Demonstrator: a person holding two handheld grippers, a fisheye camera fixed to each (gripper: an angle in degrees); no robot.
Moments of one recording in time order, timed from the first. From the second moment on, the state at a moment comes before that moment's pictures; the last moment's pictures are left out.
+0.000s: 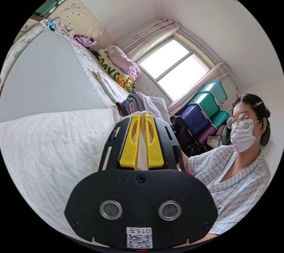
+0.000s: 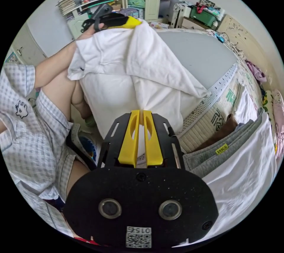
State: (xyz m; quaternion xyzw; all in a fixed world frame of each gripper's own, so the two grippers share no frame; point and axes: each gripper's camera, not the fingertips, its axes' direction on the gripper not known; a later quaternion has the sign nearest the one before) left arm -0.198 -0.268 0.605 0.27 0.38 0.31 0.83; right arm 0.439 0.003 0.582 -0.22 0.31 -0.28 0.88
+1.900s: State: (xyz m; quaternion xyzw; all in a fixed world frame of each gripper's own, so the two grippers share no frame) left arm -0.208 -0.261 0.594 0.22 0.46 0.40 0.76; right arm 0.486 0.005 0.521 -0.29 0.26 -0.16 0.91
